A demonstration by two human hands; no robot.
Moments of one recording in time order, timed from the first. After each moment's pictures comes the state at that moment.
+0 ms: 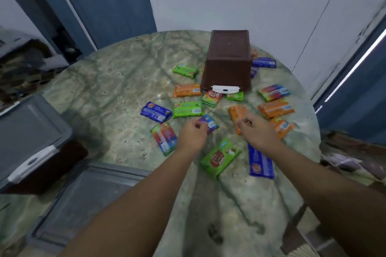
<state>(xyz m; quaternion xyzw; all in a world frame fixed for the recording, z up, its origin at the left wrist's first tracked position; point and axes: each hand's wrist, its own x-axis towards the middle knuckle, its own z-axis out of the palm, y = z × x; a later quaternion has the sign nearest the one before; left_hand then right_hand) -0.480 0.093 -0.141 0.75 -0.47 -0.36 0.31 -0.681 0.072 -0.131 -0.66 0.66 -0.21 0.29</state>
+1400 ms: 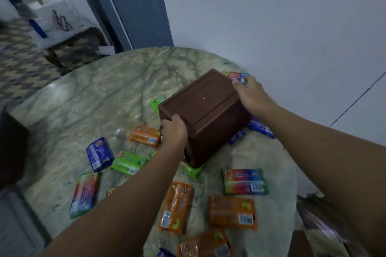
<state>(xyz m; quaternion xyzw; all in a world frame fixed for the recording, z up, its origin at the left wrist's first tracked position) -0.592 -0.206 -0.137 0.78 -0.04 -0.33 0.53 -0.765 -0.355 -0.073 -0.70 0.52 -0.24 0.43</state>
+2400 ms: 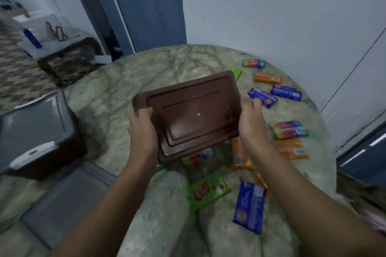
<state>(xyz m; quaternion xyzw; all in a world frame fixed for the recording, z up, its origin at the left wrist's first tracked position) -0.439 0.088 -0.074 0.70 -0.15 -0.30 0.63 -0.655 -0.019 -0.064 -0.51 0.57 -0.44 0.47</state>
